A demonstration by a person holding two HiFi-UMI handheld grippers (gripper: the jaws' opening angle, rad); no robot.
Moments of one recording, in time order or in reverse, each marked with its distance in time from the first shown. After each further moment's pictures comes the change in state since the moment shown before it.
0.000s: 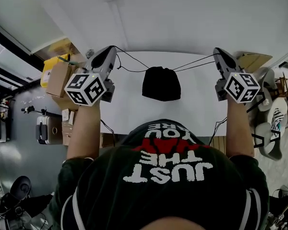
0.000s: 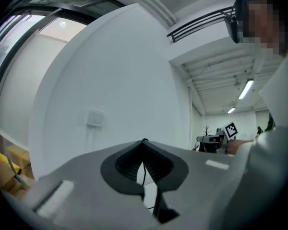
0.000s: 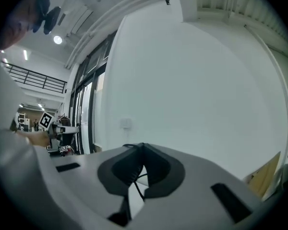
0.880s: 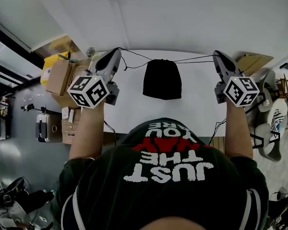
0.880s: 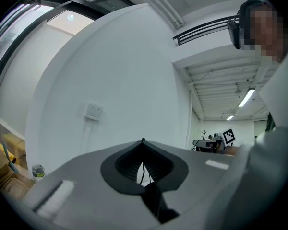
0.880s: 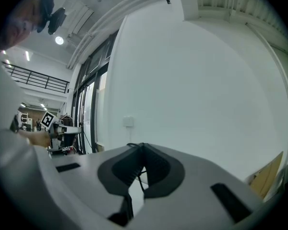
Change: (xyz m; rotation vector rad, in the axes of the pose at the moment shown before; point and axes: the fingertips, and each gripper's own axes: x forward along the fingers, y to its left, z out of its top) left arm 0.010 -0.006 -0.016 -0.088 0.009 -0.019; right arm 0.008 -0.001 -0.012 -0.002 0.015 0.026
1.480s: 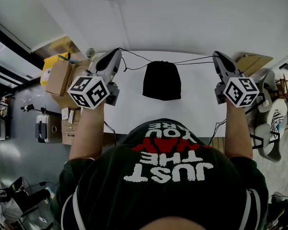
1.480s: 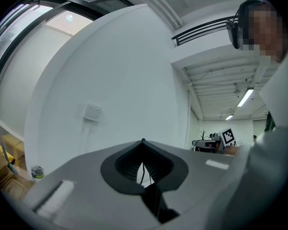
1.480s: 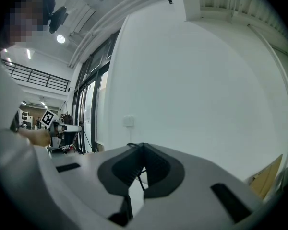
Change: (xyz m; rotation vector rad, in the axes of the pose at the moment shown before) left arm 0.000 -0.002 0.003 0.007 -0.004 -0.011; right arm 0.000 0.001 0.002 -0.017 0.005 0.001
